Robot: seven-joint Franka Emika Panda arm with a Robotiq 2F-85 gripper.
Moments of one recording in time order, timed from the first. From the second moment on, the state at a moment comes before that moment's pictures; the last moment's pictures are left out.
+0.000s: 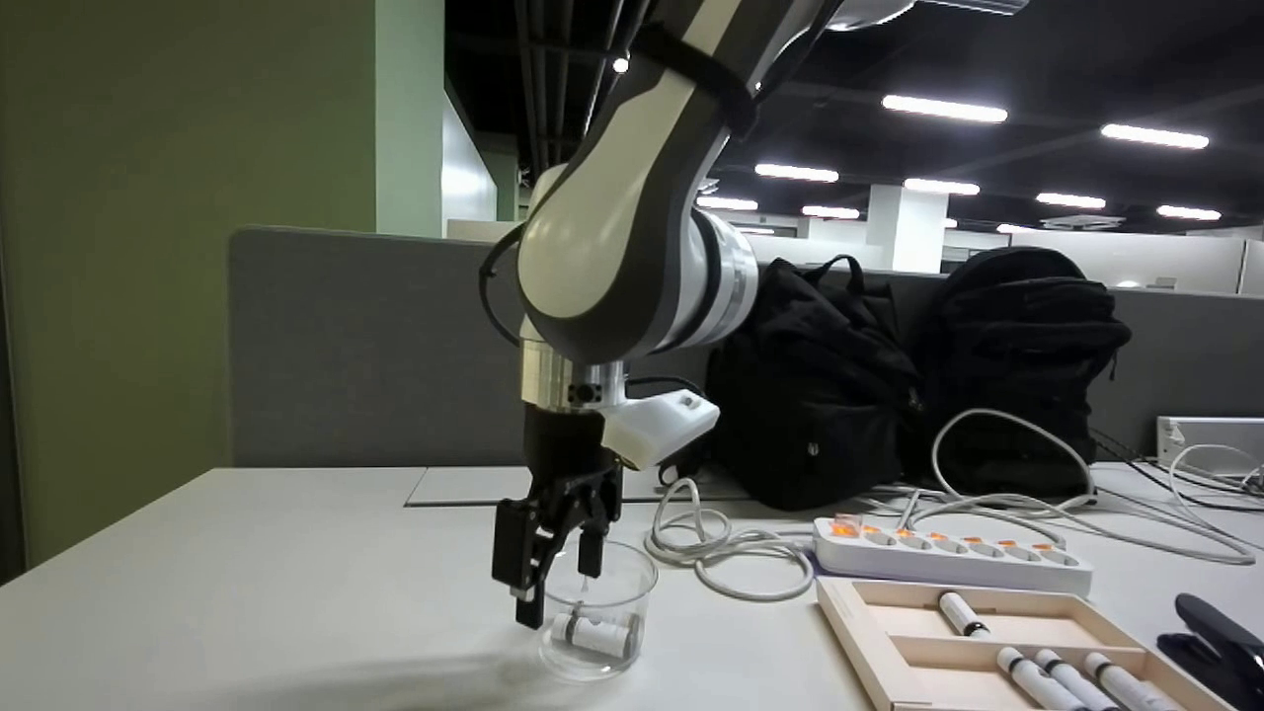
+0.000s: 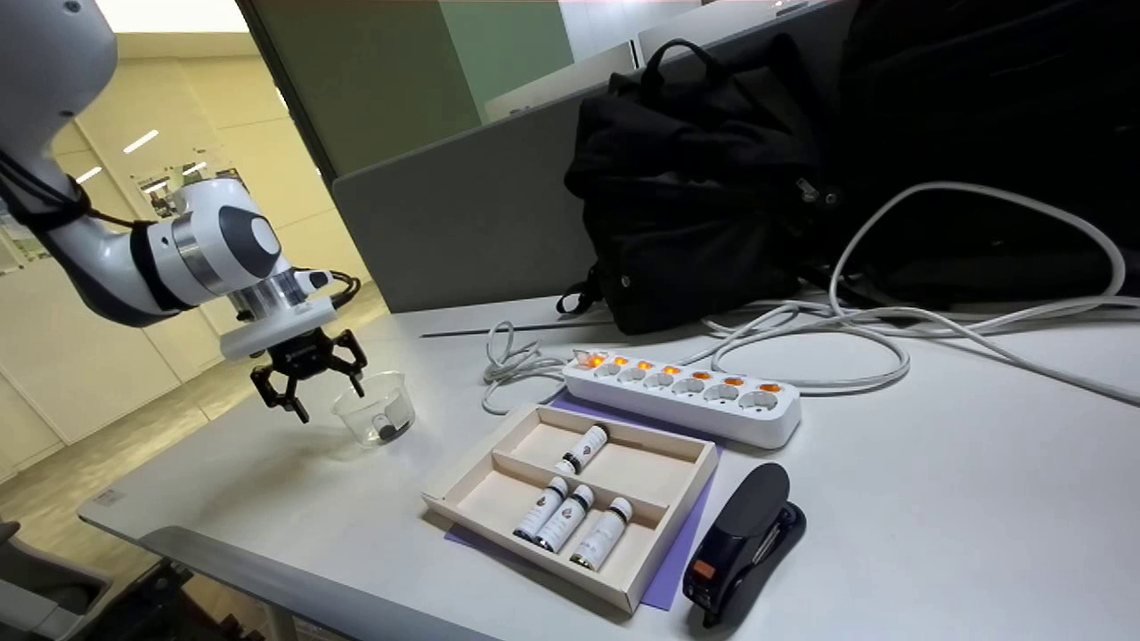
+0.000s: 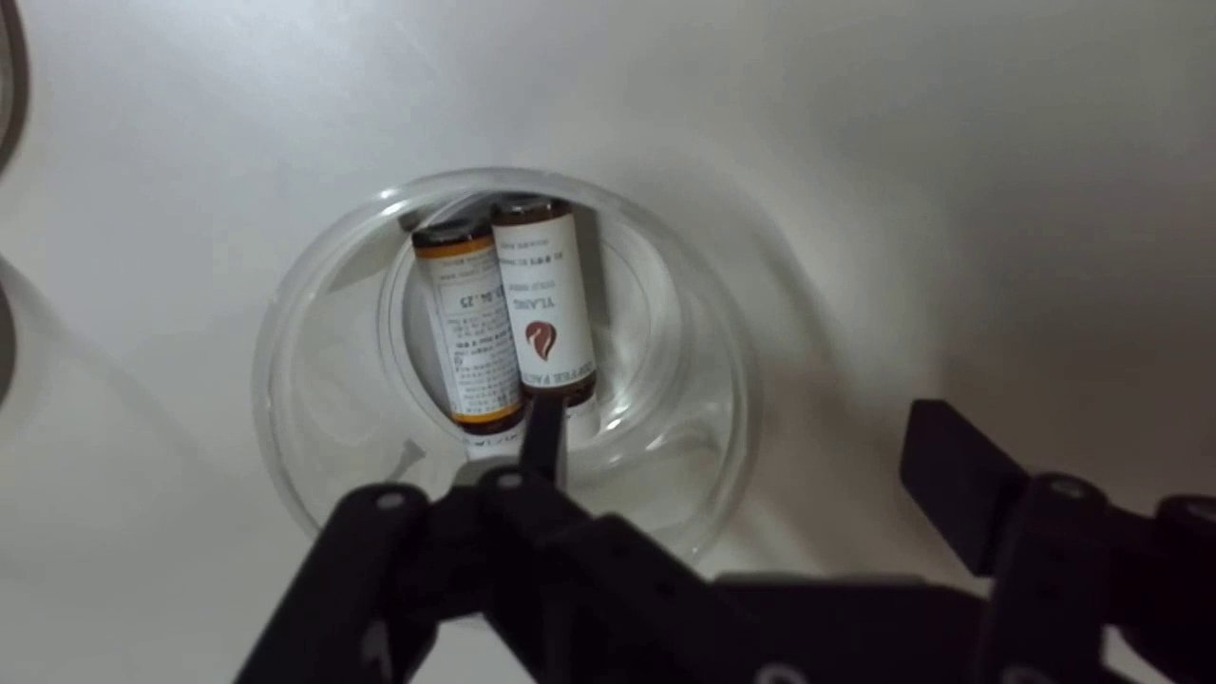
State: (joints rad) arm 0.42 0.60 0.20 -2.09 -0.23 2.71 -0.11
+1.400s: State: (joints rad) arm 0.02 0.64 0.21 -1.88 0.21 2.10 -0.21
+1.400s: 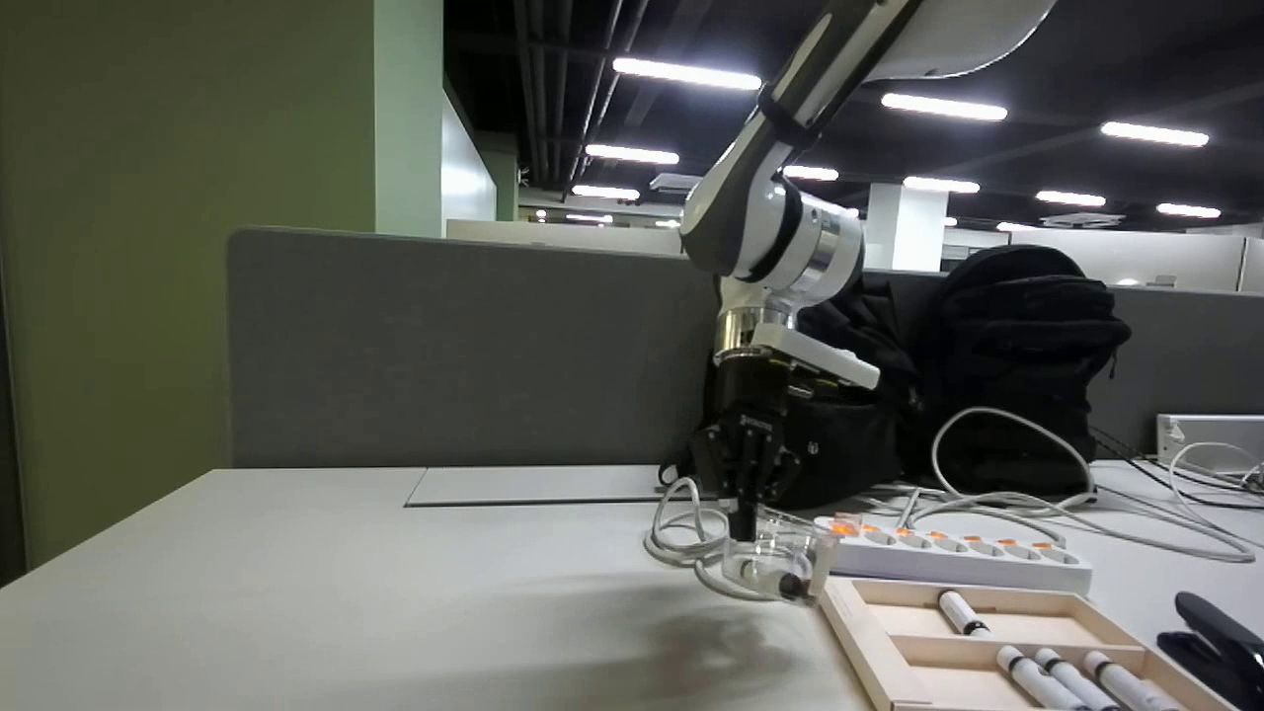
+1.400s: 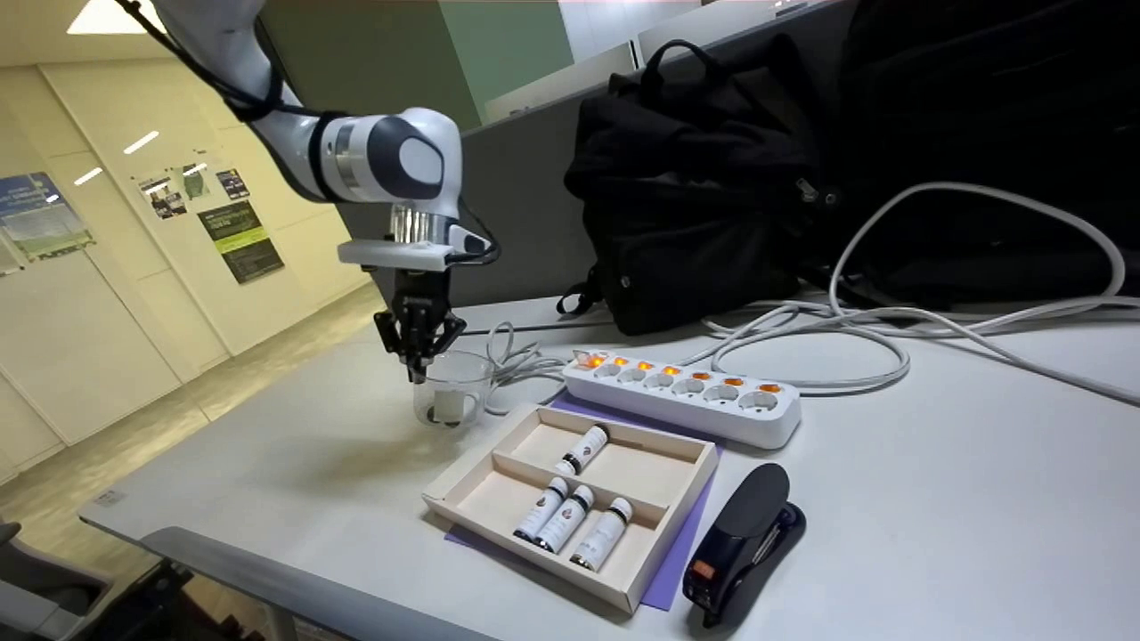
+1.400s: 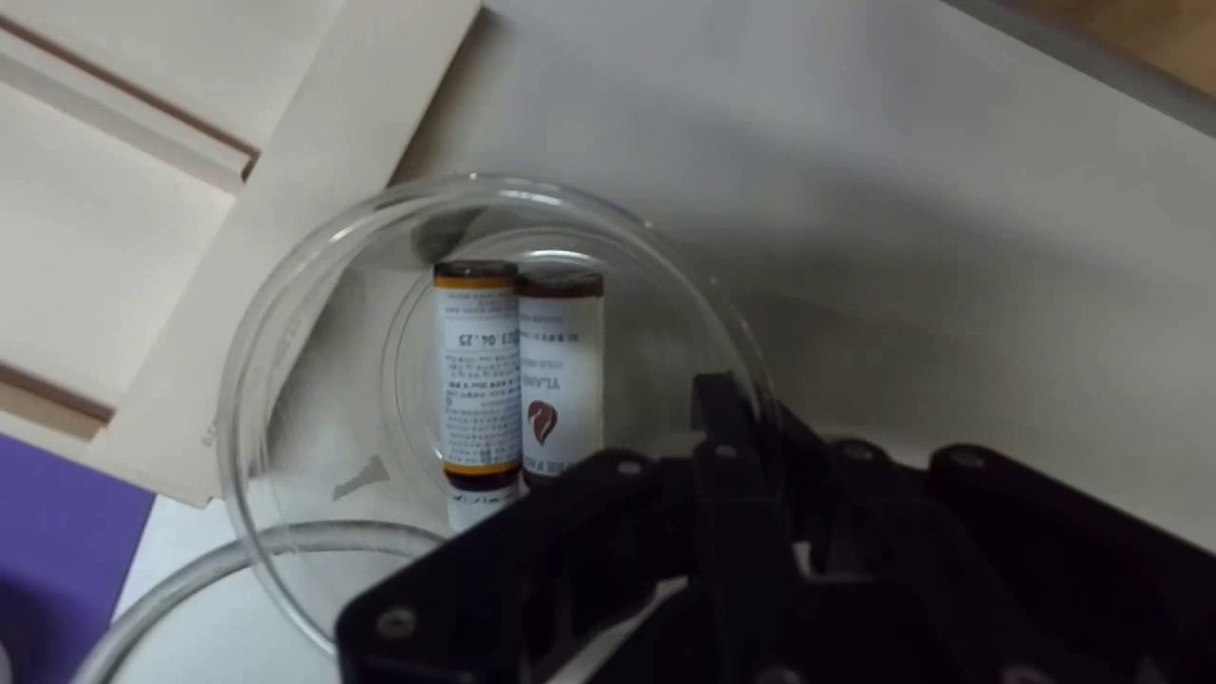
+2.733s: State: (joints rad) arm -0.23 0.45 0.04 -1.88 1.08 1.66 -0.51
